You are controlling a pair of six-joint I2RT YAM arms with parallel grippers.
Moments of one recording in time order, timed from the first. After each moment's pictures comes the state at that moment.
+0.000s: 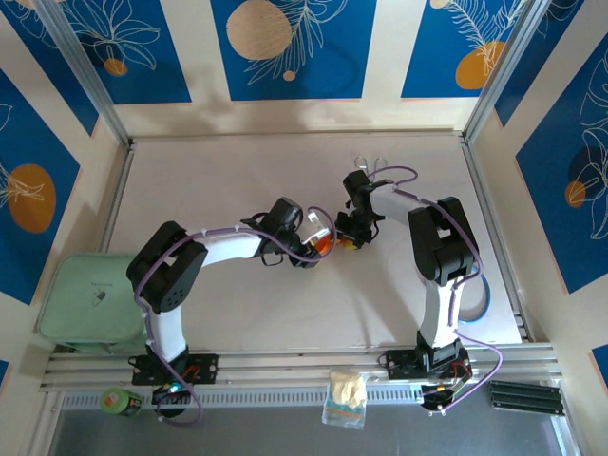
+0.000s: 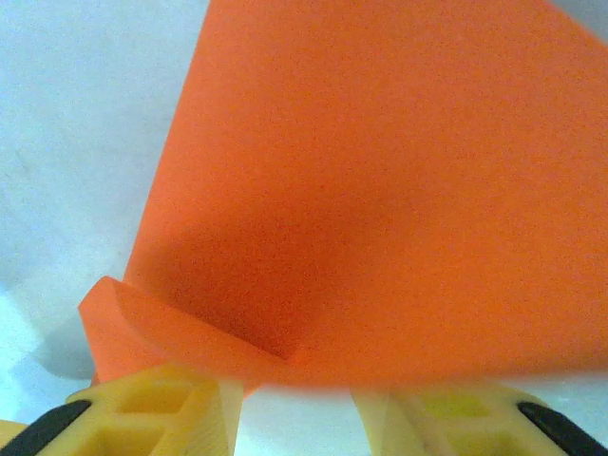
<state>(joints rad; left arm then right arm) -0.73 1.86 1.09 -0.13 0.38 0.23 0.37 1.98 1.30 -0.78 -0.32 0.61</state>
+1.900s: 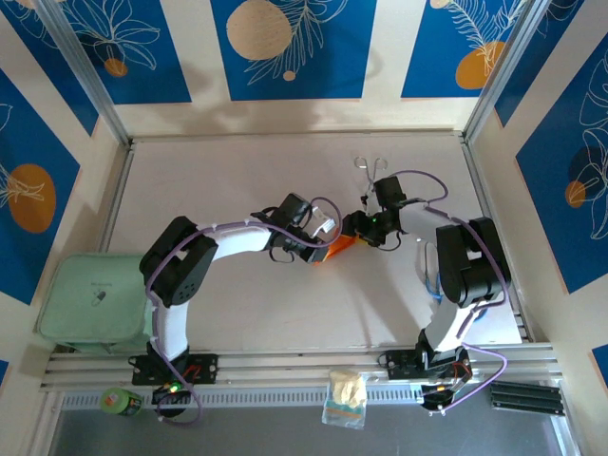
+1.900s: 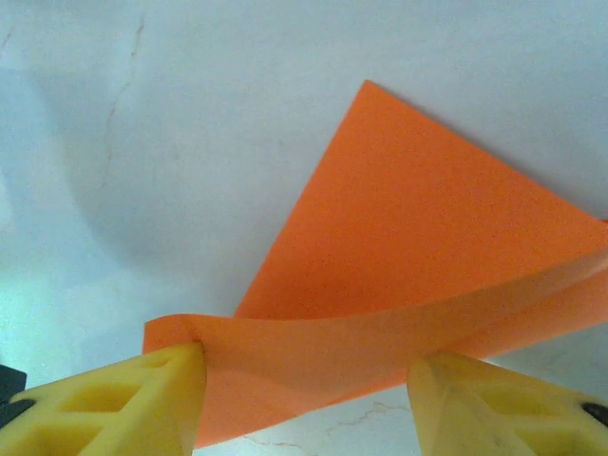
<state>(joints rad) -0.73 1.95 1.21 -0.23 0.52 -0.14 0.24 1.73 0.99 -0.41 -0.50 0.46</state>
